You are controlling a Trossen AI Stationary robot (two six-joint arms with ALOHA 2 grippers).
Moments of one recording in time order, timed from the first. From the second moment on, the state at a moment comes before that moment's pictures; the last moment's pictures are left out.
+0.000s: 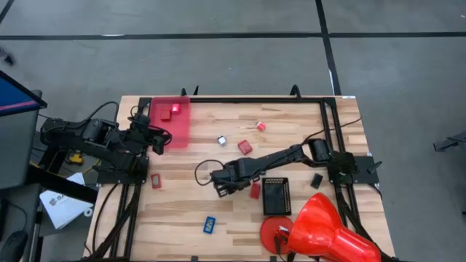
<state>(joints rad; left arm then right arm) -0.23 0.72 0.99 -1.10 -0.68 -1.10 0.17 2.29 1.81 -0.93 0.00 1.28</state>
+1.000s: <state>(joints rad) -0.23 0.66 0.99 -1.20 -0.56 -1.23 0.09 2.00 1.81 -0.53 0.05 0.95</state>
